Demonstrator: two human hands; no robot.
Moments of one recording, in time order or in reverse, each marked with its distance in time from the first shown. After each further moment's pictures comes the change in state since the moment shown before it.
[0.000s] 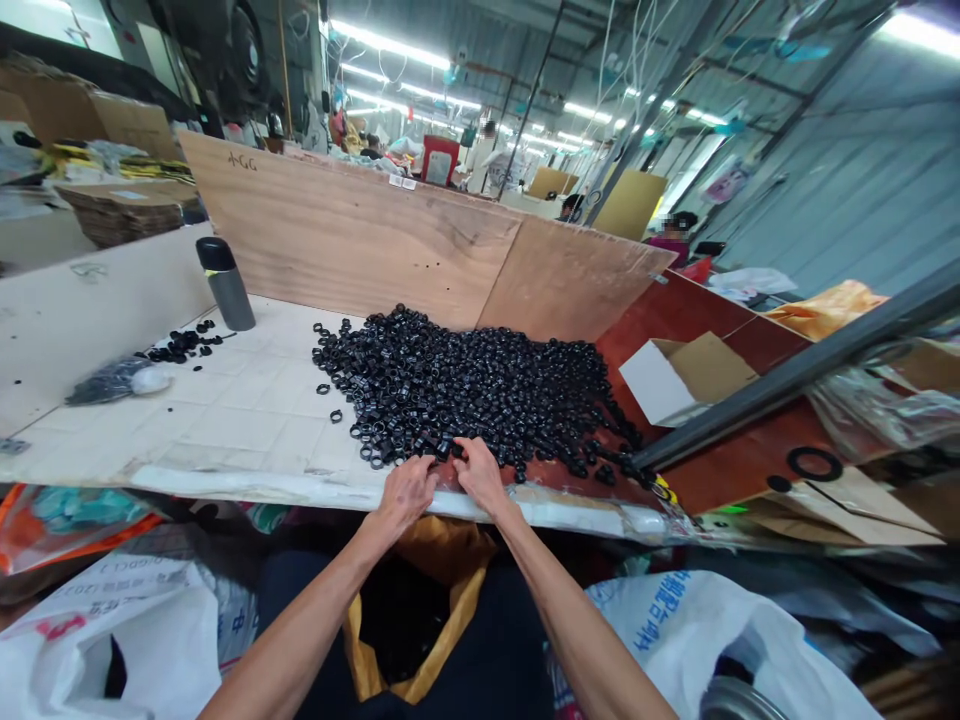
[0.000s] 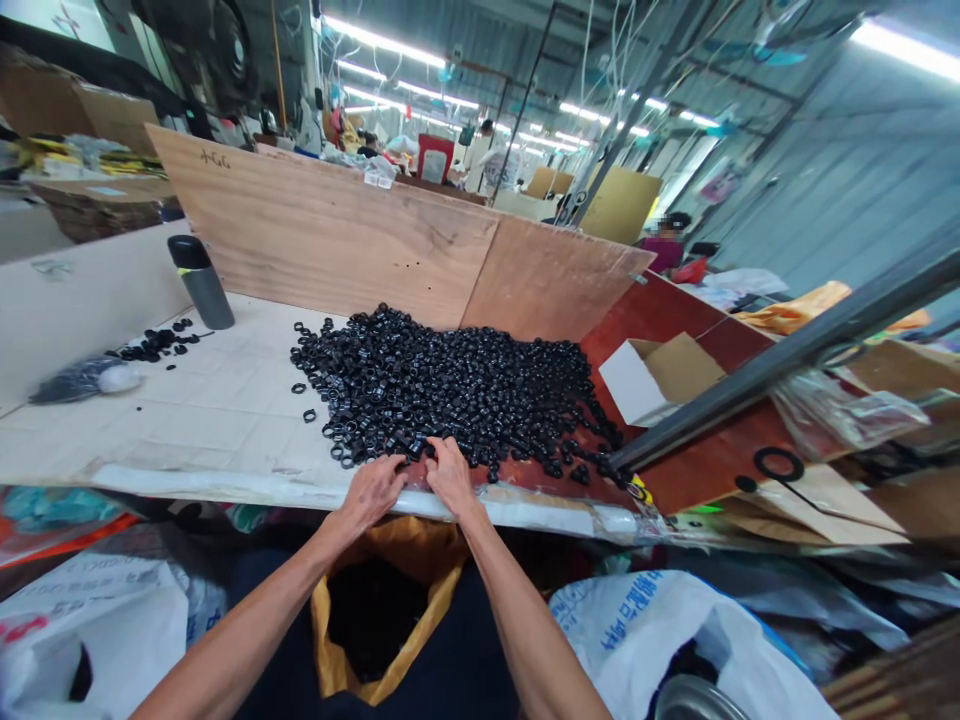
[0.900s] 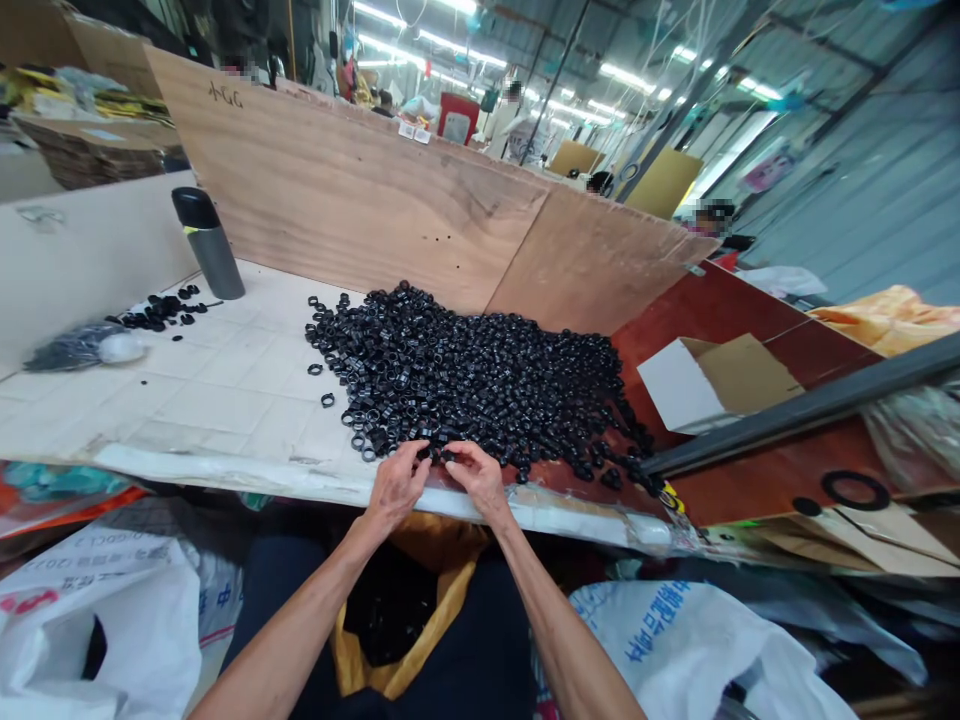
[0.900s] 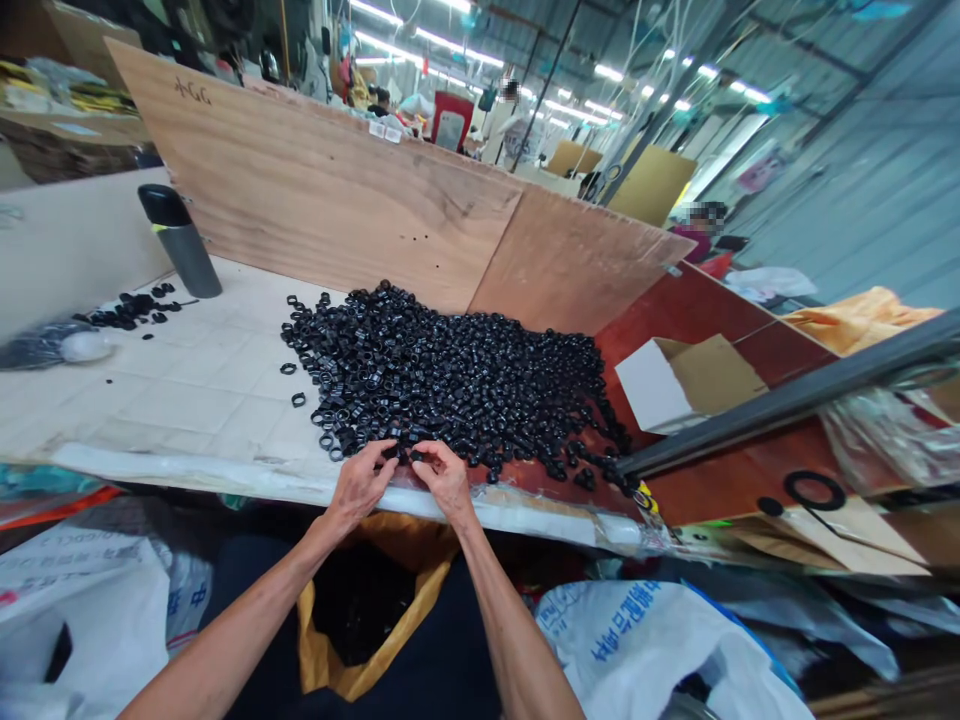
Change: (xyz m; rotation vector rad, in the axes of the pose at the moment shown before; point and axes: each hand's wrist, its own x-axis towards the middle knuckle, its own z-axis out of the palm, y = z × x) left_hand 0.006 -0.027 0.040 -0.333 0.359 0.111; right_hand -0.013 0.005 0.003 0.796 -0.170 0.234
